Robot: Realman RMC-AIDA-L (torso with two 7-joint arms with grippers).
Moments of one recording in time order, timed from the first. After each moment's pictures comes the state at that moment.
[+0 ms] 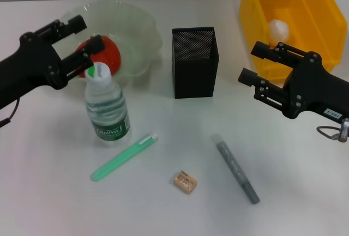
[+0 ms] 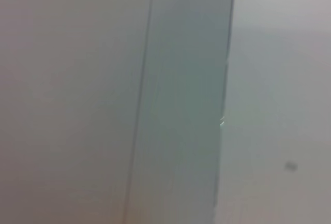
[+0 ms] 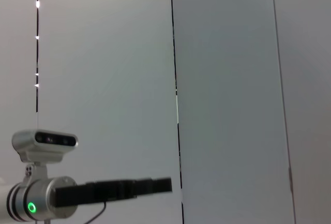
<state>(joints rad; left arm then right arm) -0.32 -2.06 0.85 0.60 1.39 1.62 -1.08 0.30 2.08 -1.08 -0.54 -1.26 -1.62 0.90</state>
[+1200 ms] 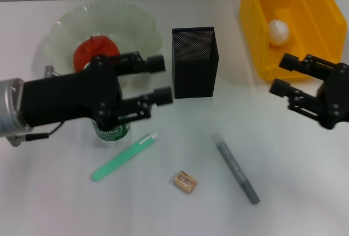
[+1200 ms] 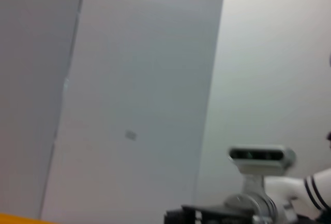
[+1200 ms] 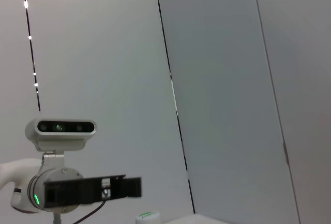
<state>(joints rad) -0.42 -2.06 1.00 0.68 1.52 1.82 -1.27 0.22 2.03 -1.05 -0.67 -1.32 -1.68 1.12</state>
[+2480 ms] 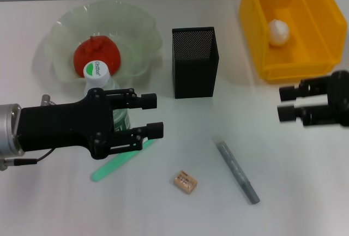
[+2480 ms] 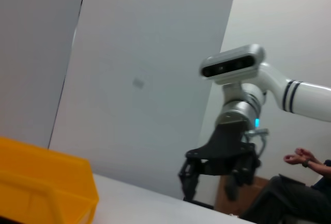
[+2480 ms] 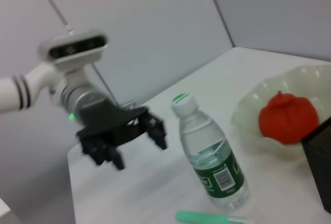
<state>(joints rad) -0.36 -2.06 1.00 0.74 1.62 1.81 -1.33 0.39 2.03 -0.81 -1.14 -1.93 -1.91 1.86</state>
